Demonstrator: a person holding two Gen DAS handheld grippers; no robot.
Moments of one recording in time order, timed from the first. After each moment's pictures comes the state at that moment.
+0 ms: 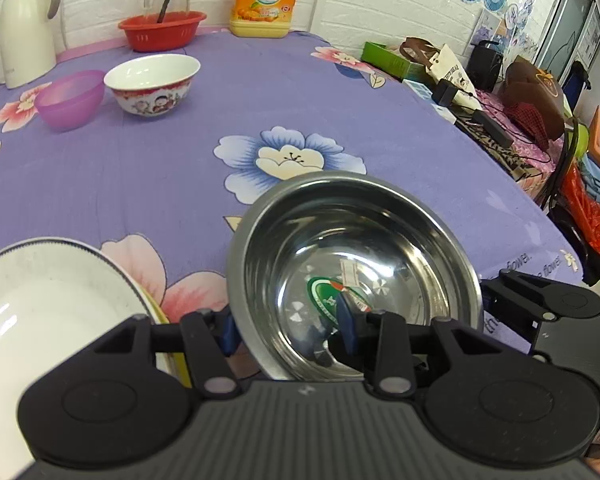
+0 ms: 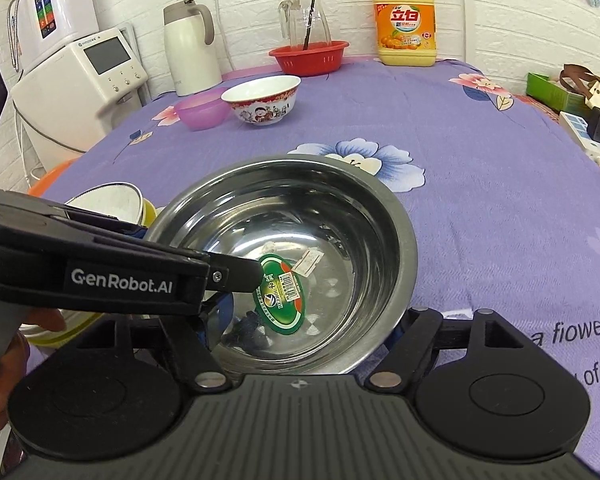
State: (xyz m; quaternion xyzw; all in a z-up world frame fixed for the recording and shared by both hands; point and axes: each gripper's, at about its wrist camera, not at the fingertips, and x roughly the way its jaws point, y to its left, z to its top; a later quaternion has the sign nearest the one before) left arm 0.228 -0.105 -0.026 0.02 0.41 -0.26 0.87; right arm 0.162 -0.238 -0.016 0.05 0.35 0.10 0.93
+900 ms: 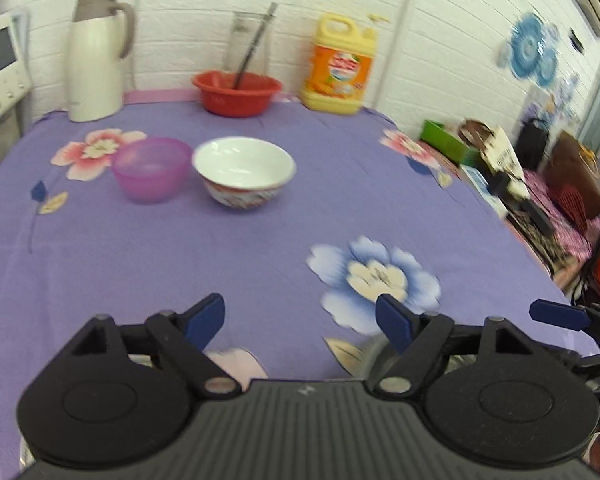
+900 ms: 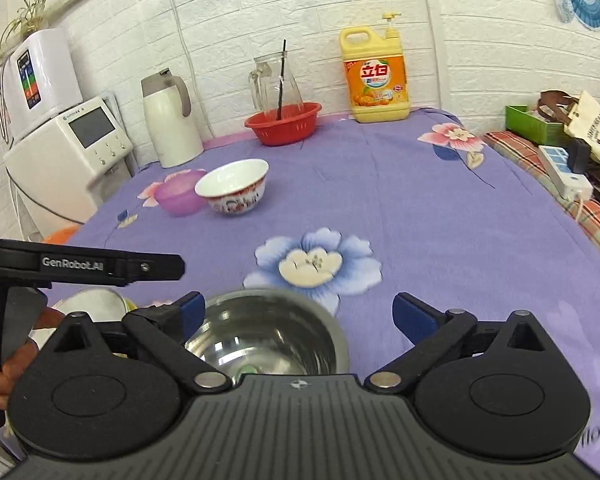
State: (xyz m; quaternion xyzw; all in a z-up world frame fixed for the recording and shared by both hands) left arm 0.284 -0.047 0.028 -0.04 0.35 -0.18 0.92; right arm 0.187 -0.280 0.037 0.10 0.29 0.09 0.95
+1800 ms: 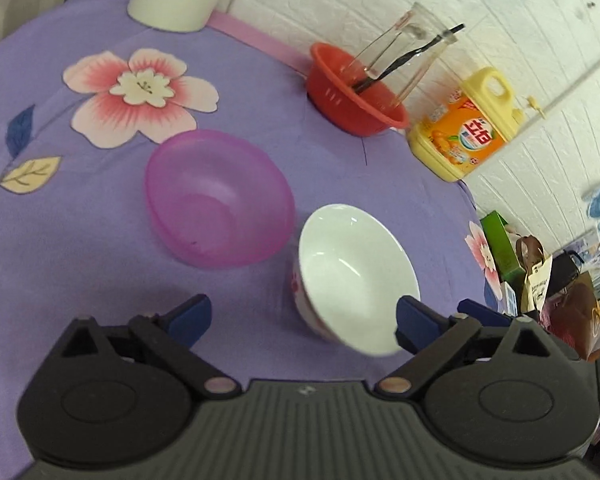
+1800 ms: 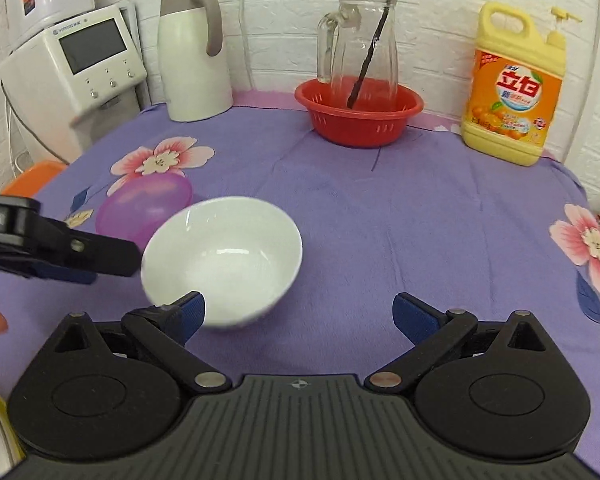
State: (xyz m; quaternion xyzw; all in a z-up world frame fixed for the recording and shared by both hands) left arm 0.480 0.014 -0.009 -0.27 0.44 -0.12 0.85; right arm 0.445 -0.217 0.028 -0.04 0.36 0.19 0.91
